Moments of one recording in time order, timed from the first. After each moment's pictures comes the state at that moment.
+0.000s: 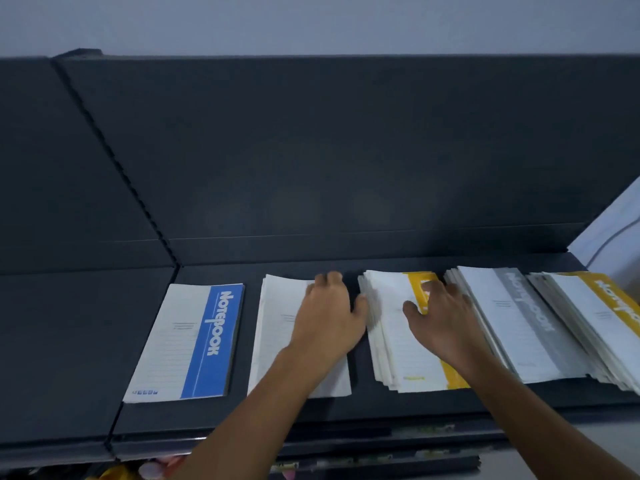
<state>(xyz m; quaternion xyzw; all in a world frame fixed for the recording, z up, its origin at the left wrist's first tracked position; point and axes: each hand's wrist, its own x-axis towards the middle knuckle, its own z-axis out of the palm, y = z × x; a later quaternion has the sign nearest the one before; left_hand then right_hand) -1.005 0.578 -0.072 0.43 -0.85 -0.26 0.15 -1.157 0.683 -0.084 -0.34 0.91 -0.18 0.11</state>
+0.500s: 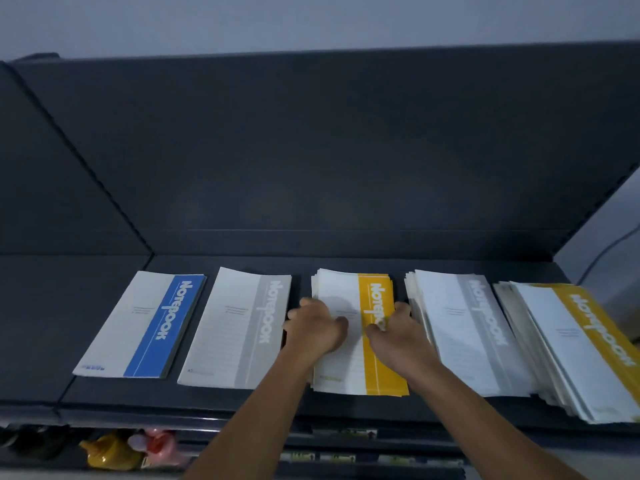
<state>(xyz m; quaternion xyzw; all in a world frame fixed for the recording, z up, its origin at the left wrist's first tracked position) -1.092 0.619 -0.110 0.60 -0.72 -0.34 -0.03 -1.205 0.716 -0.099 -0.31 0.85 -0.26 0.33</state>
